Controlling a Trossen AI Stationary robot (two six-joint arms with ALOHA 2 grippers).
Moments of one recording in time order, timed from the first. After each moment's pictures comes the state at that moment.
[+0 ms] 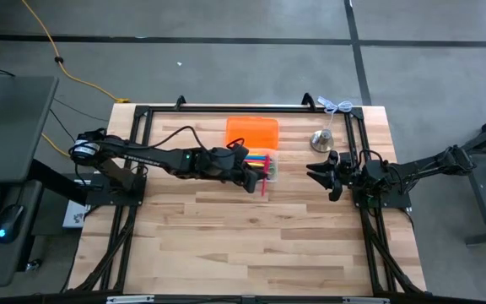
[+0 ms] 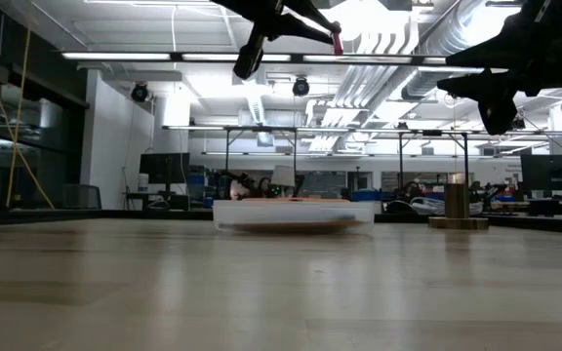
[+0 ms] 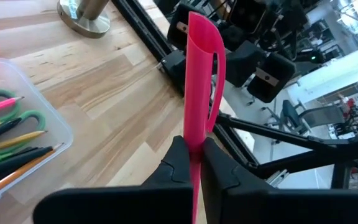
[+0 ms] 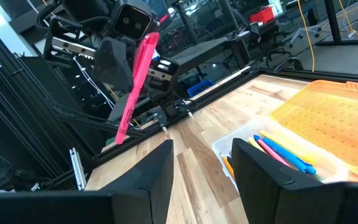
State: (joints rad) left arm -0.08 1.58 1.19 0.02 -0.17 -0.92; right arm 0.18 0.36 0.07 0.32 0.36 0.49
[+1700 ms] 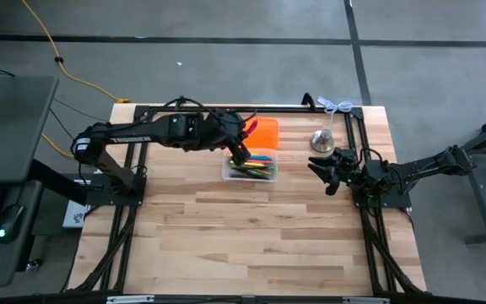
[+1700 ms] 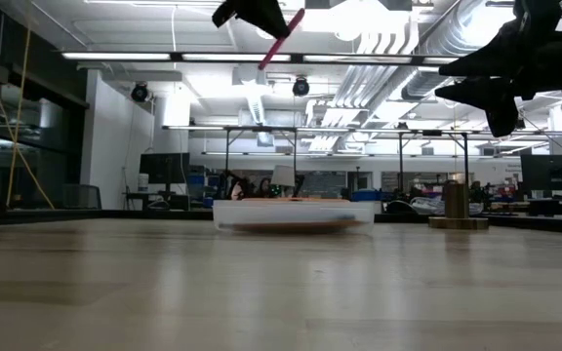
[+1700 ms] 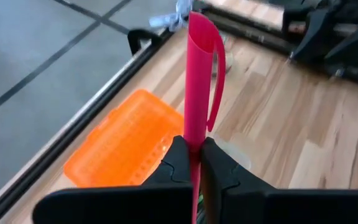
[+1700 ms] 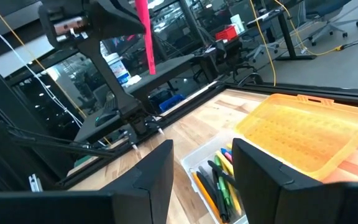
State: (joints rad) left arm 0.06 1.59 1.67 -0.77 -0.42 -0.31; right arm 0.18 0.36 0.07 0.32 0.51 0.49
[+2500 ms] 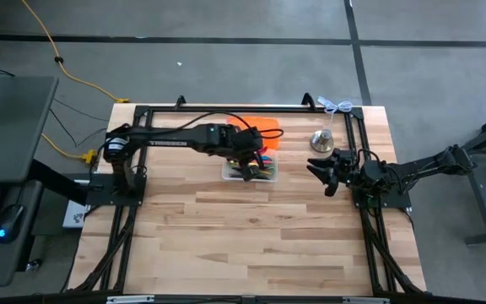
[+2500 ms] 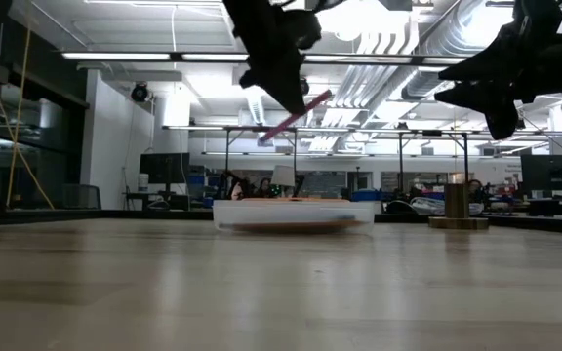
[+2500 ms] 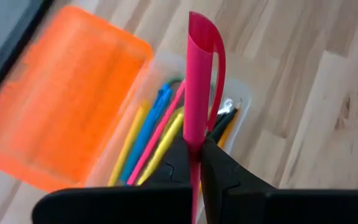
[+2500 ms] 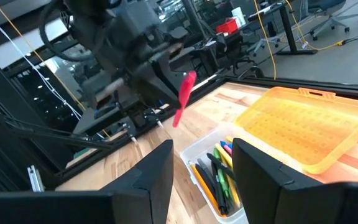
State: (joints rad) left arm 0.10 1.84 1.67 -0.81 -0.20 -0.24; right arm 0.18 0.38 0.07 0.31 0.50 0.49
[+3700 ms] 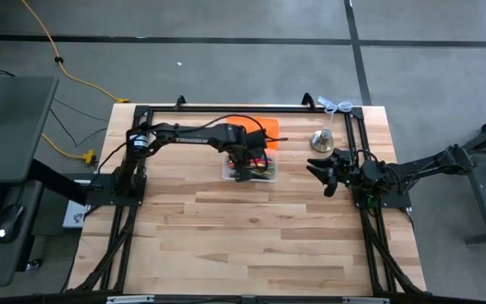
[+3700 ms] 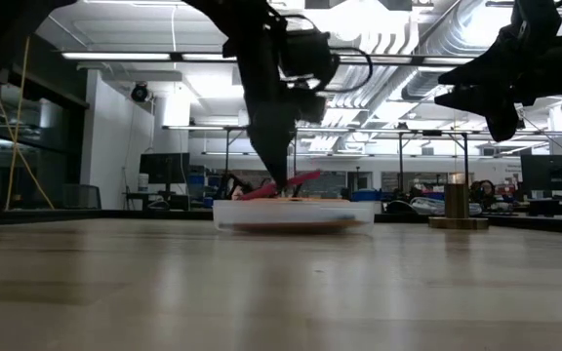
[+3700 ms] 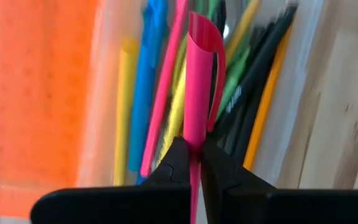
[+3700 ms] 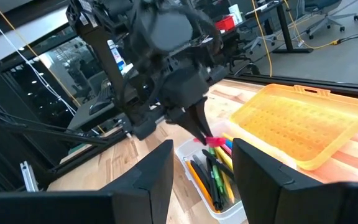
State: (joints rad) left arm 0.20 2.04 1.67 -0.89 -0.06 0.08; right arm 0.18 0.39 0.07 0.29 0.51 0.49
